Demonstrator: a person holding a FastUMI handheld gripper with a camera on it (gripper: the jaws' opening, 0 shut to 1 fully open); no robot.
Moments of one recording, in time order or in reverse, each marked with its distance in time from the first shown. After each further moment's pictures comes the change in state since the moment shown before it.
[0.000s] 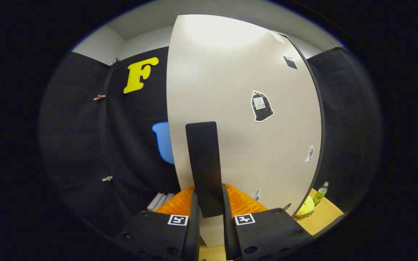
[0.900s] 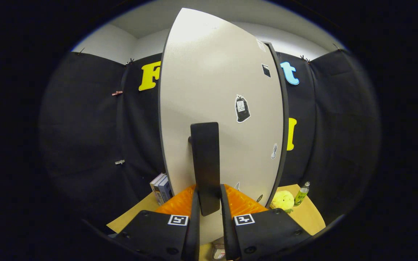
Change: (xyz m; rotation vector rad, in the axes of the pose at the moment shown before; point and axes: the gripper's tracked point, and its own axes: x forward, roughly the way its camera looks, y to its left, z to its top) arm -0.110 -0.081 0.005 -0.051 0.049 0.095
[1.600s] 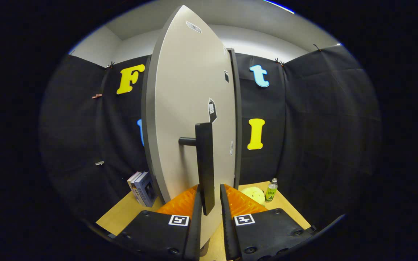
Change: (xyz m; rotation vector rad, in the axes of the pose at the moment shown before) arm -0.053 -0.081 0.000 0.019 -0.032 -0.238
